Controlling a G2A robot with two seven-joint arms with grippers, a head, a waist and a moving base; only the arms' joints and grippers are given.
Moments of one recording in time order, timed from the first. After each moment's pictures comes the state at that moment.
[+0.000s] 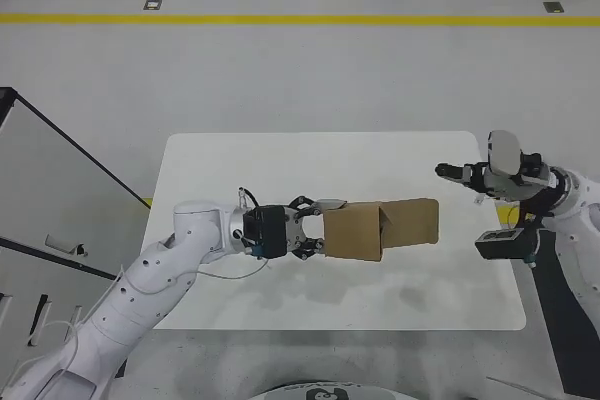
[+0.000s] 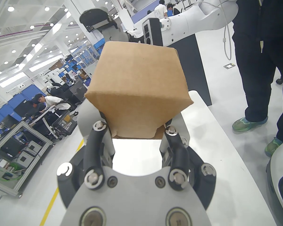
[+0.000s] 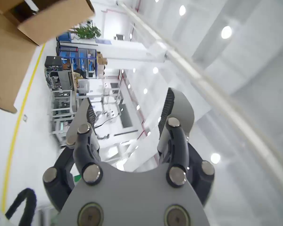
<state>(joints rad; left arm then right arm) 1.13 -1.04 -0.95 -1.74 1.68 -0.78 0.64 -1.25 -0.78 1.47 -1.56 -1.95 0.05 -1.26</state>
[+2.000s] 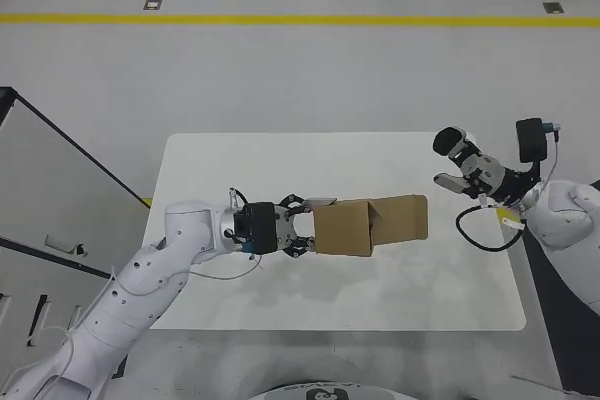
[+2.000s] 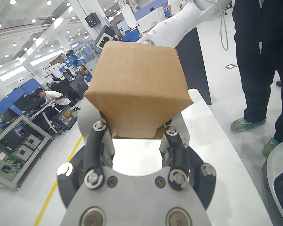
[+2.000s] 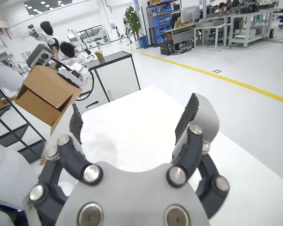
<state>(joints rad) 1.16 -1.03 -1.00 -1.75 1.65 -0.81 0.62 -1.08 -0.59 1.05 -1.47 -0.18 -1.01 0.10</state>
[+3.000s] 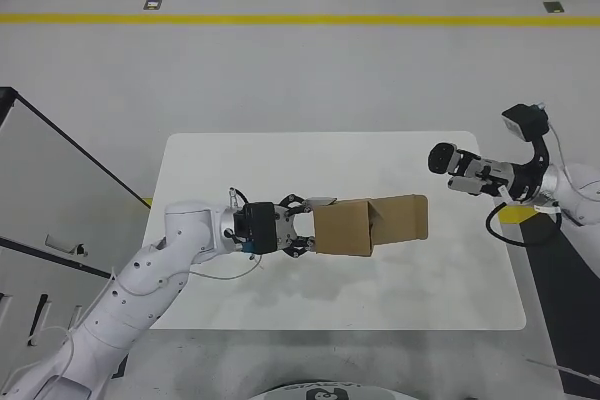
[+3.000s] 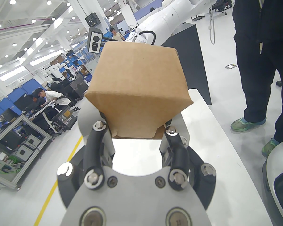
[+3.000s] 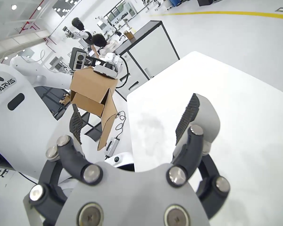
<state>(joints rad) 1.16 -1.03 -1.00 -1.75 1.65 -0.81 0.62 -0.92 -0.52 0.91 -1.44 0.57 -0.98 0.84</state>
